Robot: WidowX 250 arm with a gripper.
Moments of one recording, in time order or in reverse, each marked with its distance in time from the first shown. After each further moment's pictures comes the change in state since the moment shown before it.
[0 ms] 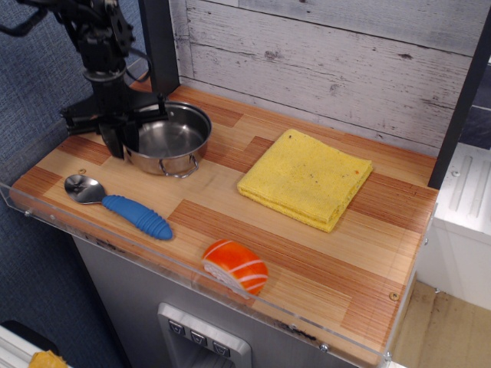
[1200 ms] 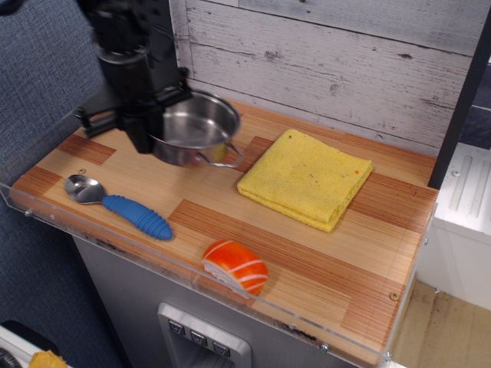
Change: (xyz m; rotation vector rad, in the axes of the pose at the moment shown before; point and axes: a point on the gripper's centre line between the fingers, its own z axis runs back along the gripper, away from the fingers) arm -0.059 -0.035 0.060 -0.066 -0.042 0.271
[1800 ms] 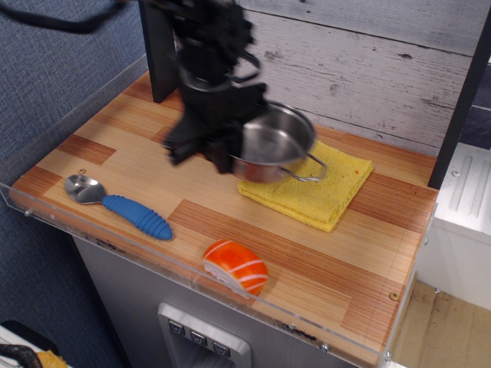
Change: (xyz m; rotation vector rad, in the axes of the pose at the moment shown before) arm -0.057 -0.055 -0.006 -0.070 0.033 0.076
